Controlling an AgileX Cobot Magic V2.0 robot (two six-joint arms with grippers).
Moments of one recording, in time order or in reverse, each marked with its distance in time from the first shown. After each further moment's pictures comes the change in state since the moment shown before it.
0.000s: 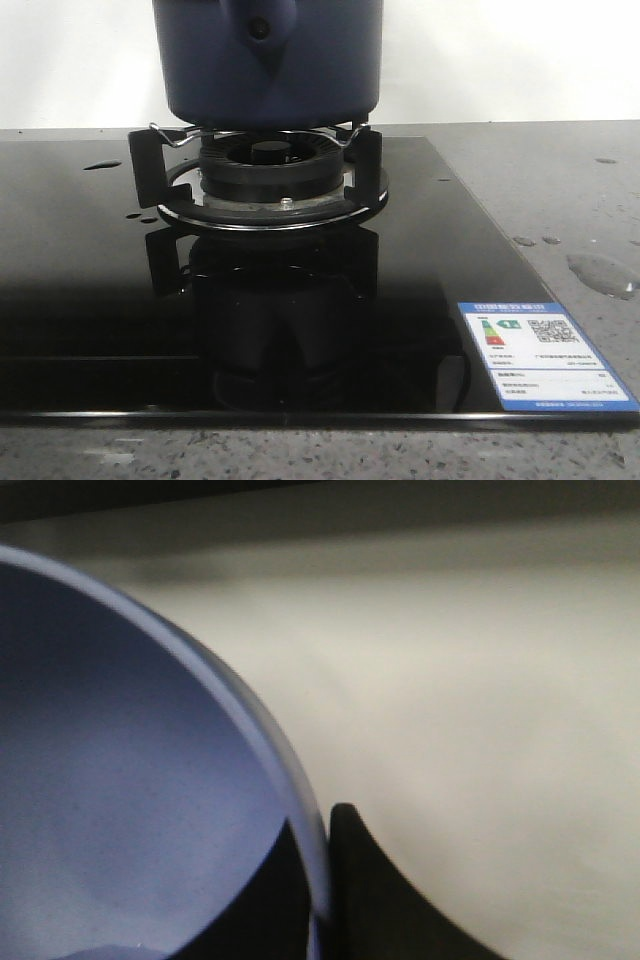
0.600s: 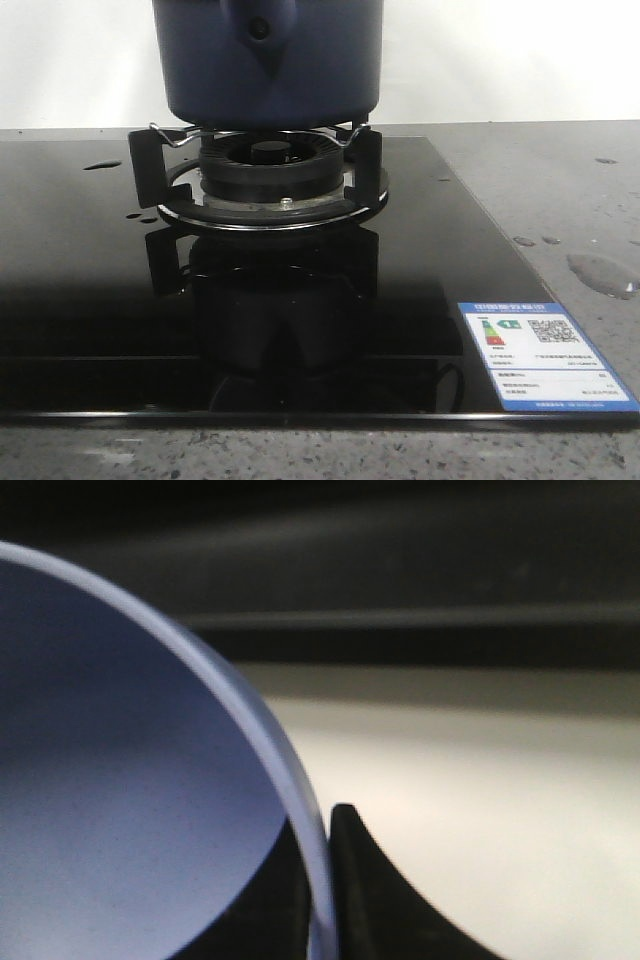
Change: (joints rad) left arm 0.000 0.000 0.000 0.000 -0.010 0.000; right arm 0.035 -0.004 0.061 -0.135 -0.325 0.000
